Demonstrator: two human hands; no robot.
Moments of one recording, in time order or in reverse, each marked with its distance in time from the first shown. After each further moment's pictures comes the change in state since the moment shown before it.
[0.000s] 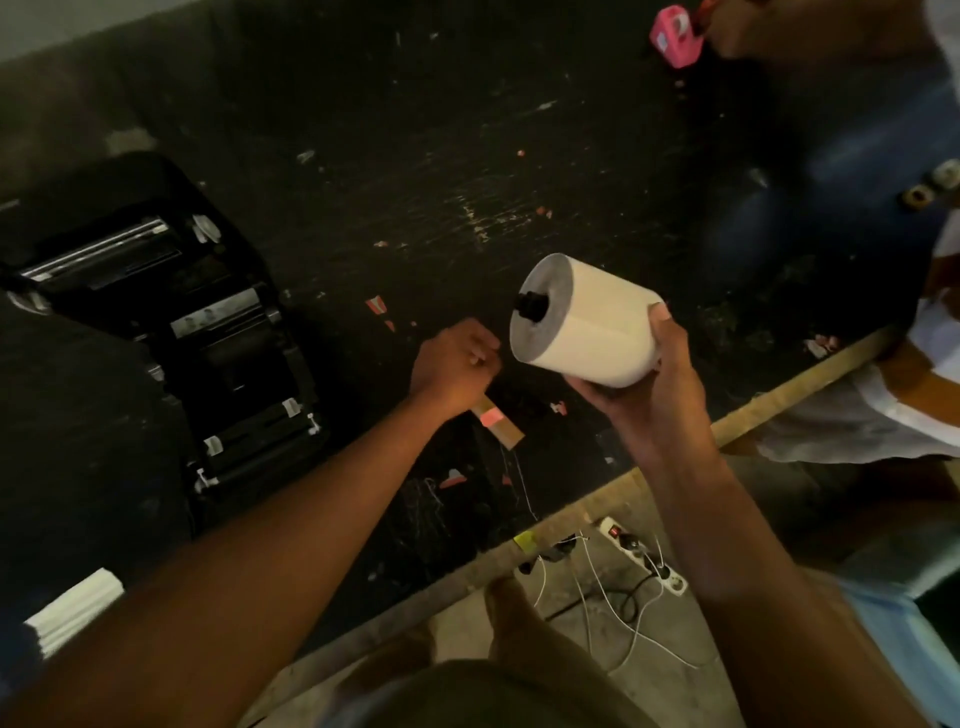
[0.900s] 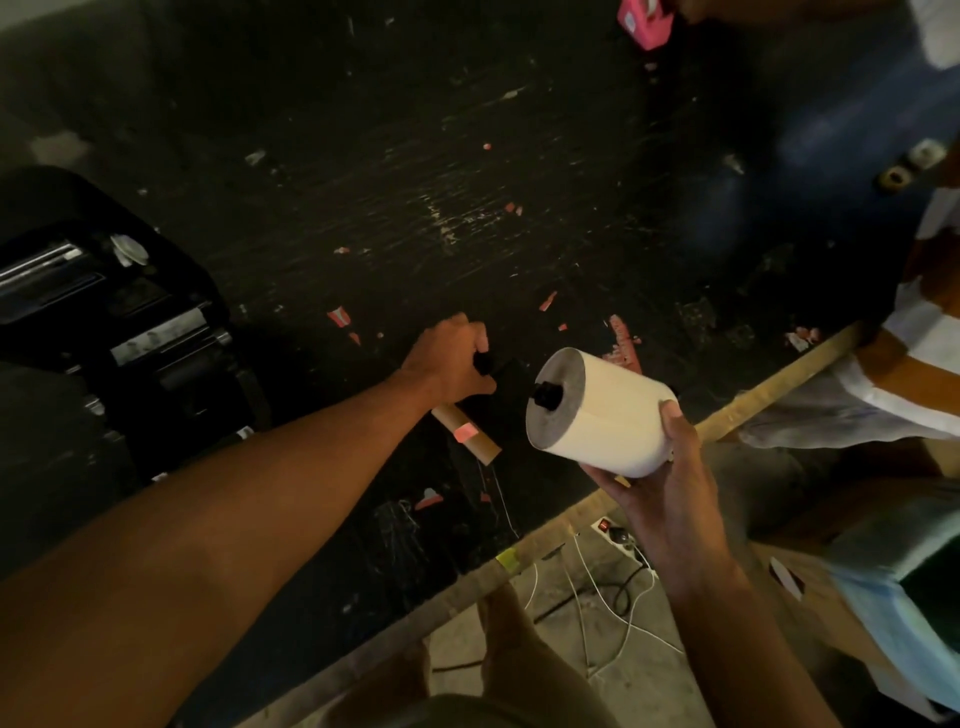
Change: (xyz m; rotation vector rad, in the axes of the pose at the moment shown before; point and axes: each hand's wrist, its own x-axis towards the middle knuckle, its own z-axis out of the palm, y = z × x) left_hand 0.062 0.003 0.019 0.544 -0.199 0.222; right_hand -0.027 0.027 -0.072 0.053 0.113 0.107
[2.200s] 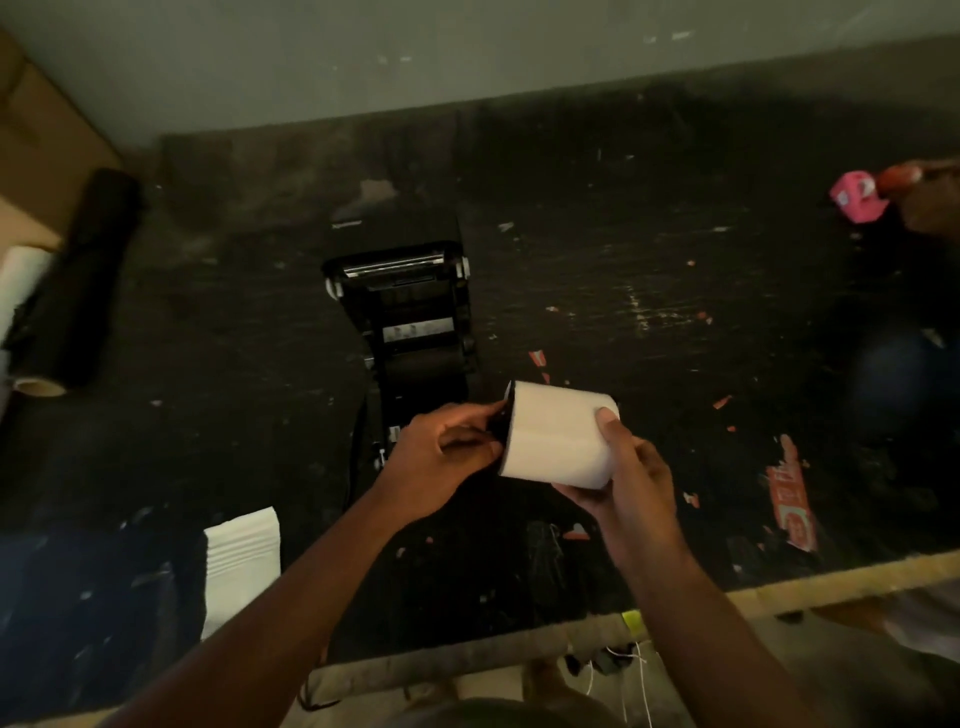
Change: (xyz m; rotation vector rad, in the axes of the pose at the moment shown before) left_hand -0.285 -0.096 -0.081 -0.919 0.435 -0.126; right_hand -0.069 0.102 0.178 -0.363 -0.192 0.092
